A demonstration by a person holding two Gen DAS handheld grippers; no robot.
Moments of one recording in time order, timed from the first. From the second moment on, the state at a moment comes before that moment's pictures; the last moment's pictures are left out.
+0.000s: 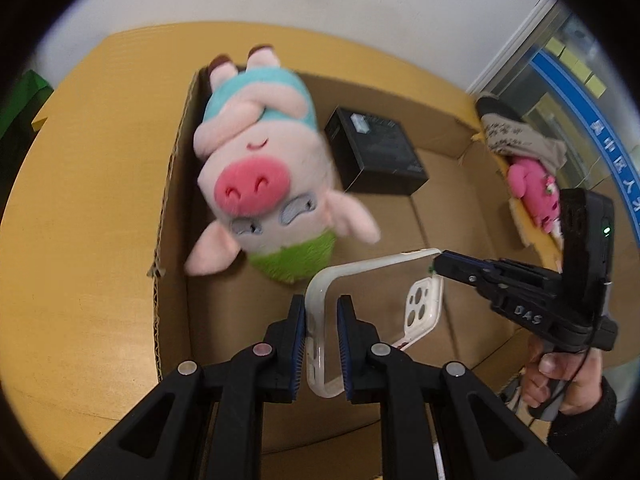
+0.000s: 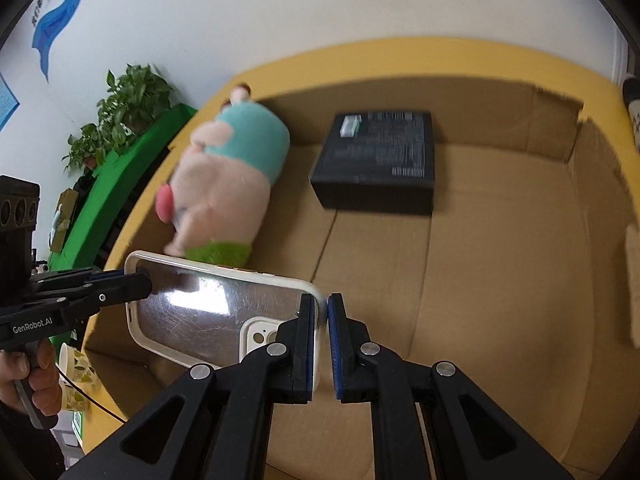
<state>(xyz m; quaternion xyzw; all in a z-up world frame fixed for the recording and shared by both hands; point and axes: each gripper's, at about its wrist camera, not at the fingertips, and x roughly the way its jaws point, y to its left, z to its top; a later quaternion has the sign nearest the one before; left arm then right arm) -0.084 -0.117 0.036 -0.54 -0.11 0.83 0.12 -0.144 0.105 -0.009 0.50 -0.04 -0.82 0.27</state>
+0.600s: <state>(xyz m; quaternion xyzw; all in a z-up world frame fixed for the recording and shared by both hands) -0.062 -0.105 0.042 -0.52 0.01 0.85 0.01 -0.114 0.097 0.013 0.48 -0.01 -0.84 0.27</state>
